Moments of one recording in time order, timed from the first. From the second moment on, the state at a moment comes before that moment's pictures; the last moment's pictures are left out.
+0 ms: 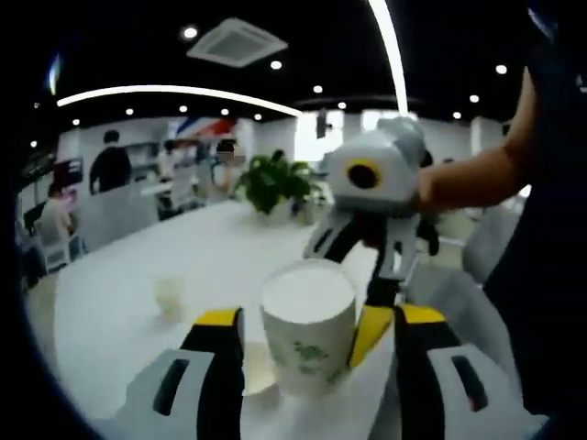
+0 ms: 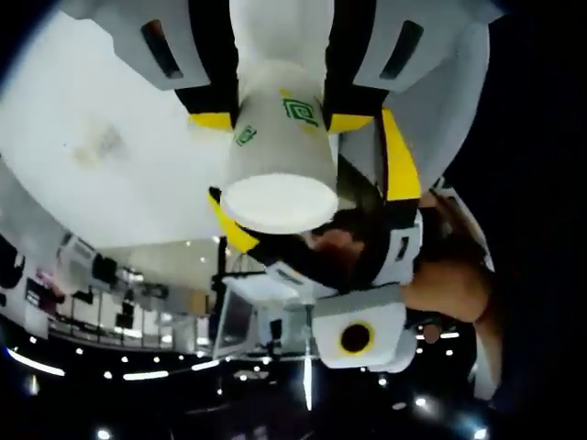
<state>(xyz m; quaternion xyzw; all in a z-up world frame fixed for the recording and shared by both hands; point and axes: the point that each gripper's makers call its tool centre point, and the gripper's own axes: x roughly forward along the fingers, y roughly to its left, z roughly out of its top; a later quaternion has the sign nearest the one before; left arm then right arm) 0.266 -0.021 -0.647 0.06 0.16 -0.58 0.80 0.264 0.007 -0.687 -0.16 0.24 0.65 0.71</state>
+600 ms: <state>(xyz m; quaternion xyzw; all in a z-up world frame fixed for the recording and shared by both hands) 0.277 -0.012 -0.632 0.06 0.15 -0.57 0.80 0.264 0.009 -0.673 -0.13 0.22 0.66 0.71</state>
